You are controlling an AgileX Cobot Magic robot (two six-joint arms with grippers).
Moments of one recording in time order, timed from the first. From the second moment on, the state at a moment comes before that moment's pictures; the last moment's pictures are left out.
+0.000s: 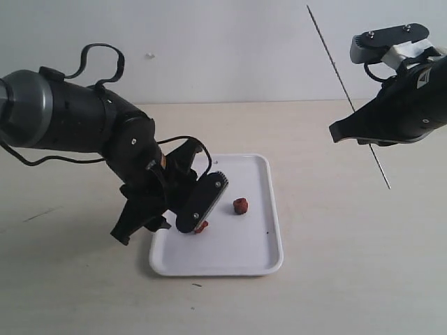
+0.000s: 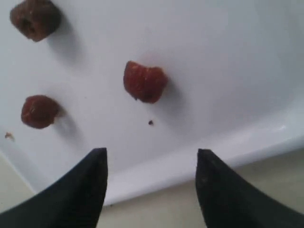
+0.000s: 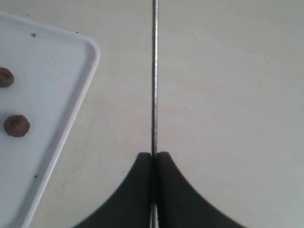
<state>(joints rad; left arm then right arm) -0.67 1.97 -1.21 0.12 0.52 1.50 0.11 1.50 -0.96 0.02 0.48 -0.06</state>
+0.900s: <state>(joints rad) -0.74 2.05 -1.21 0.12 0.41 1.59 0.11 1.50 -0.96 0.03 0.51 -0.10</state>
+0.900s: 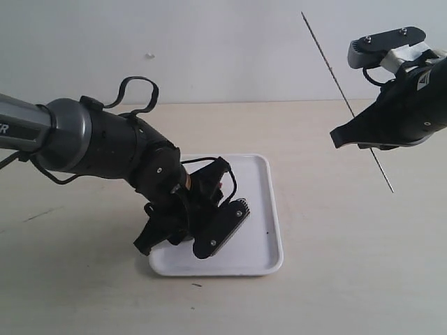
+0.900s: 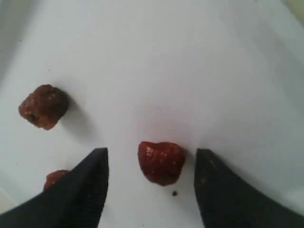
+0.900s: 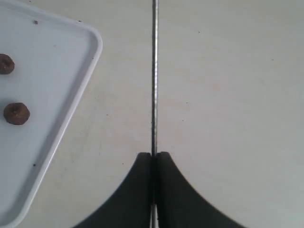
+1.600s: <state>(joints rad) -0.74 2.06 -1.21 0.12 0.41 1.59 0.11 1.50 -0.96 0.03 0.50 -0.11</state>
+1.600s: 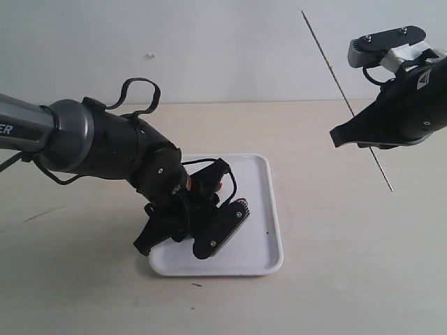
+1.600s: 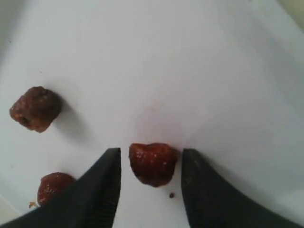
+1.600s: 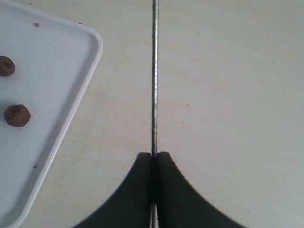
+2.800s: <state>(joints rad) -0.74 2.06 -1.21 0.12 0.42 1.59 0.11 1.50 -0.96 0.03 0.49 -0.11</state>
